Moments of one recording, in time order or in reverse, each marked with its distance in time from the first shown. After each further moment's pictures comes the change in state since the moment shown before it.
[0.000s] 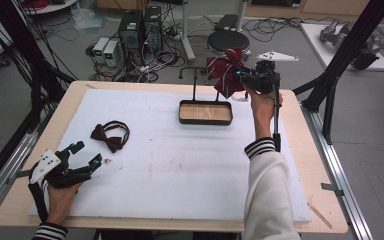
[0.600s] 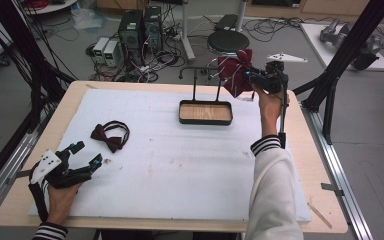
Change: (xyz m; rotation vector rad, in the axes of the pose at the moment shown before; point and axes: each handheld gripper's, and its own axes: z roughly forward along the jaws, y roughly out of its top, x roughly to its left) left arm -0.001 0.000 0.000 0.004 0.002 0.011; right arm -0.033 -0.012 0.001 0.009 -0.036 0.063
